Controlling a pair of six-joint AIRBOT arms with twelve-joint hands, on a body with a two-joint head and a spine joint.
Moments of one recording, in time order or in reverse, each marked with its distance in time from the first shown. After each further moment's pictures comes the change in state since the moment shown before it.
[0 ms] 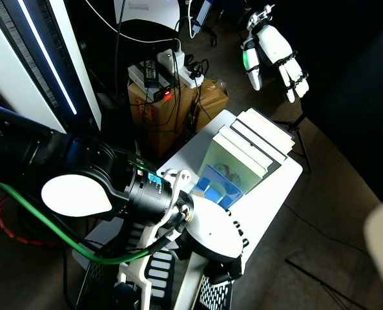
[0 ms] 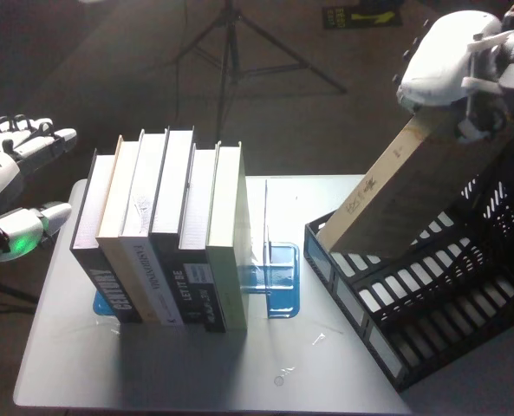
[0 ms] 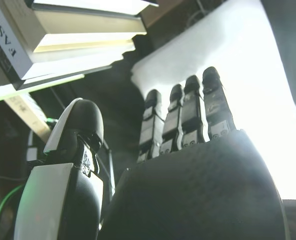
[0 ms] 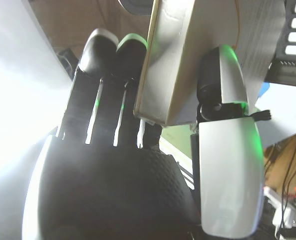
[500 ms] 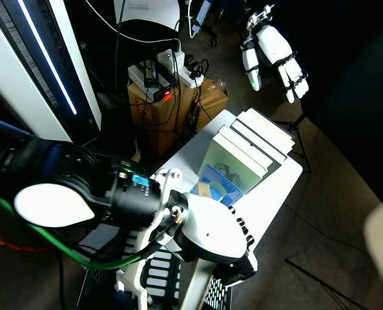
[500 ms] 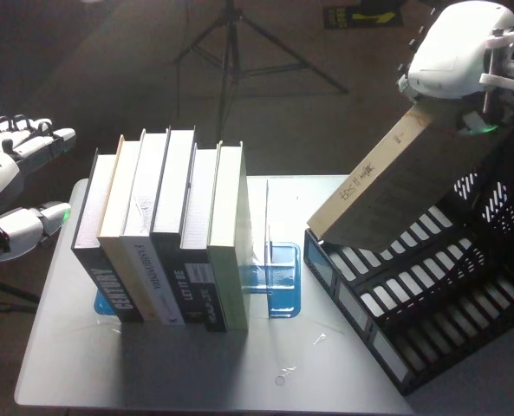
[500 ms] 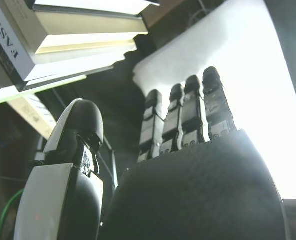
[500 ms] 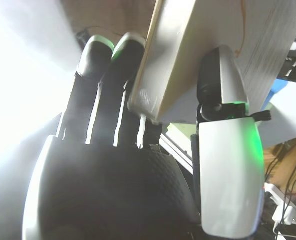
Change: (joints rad) left arm -0.007 0.000 -0.001 -0.001 0.003 0.011; right arm -0.017 0.044 -0.017 0.004 0.105 0.002
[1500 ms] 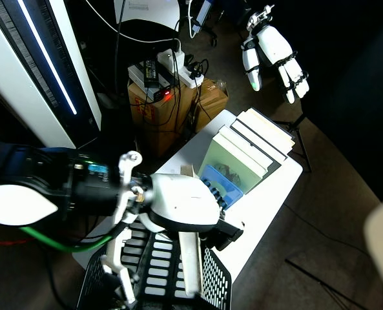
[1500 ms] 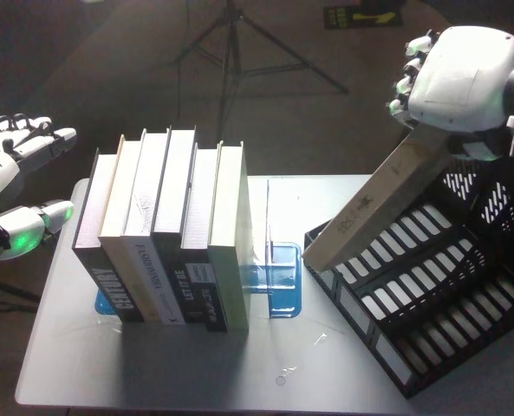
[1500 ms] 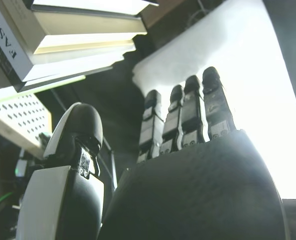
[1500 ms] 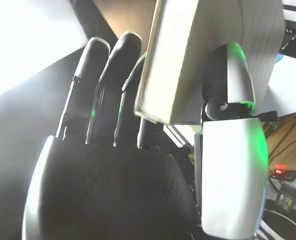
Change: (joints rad) left arm 0.000 0.000 0.000 -0.008 0.000 0.011; right arm -0.114 0.104 -0.124 -0.020 0.302 0.000
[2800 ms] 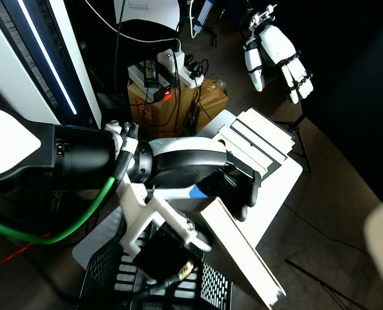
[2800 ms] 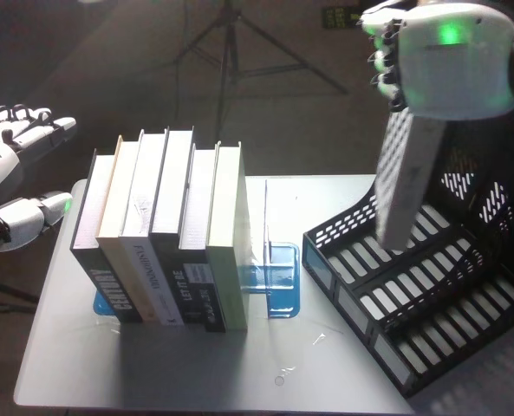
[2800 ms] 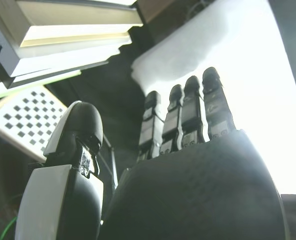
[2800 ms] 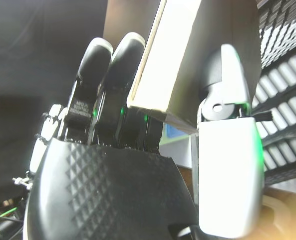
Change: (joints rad) left arm -0.016 -0.001 0.013 0.012 -0.002 0.000; right arm 0.154 0.092 -0.131 -0.884 0.049 0.007
